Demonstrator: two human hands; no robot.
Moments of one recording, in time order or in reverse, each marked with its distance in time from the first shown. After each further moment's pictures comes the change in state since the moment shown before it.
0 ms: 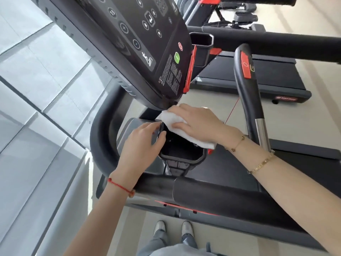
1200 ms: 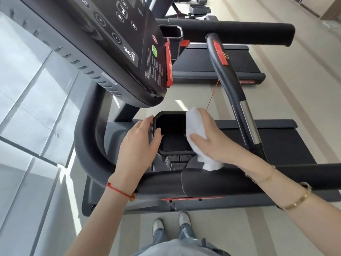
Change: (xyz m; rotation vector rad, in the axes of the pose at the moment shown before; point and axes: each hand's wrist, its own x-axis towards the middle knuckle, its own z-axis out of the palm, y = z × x) left_hand 0.008 -0.014 0.003 -0.086 -0.104 0.091; right_hand -0.090 -0.019 0.025 0.637 0.104 0.494
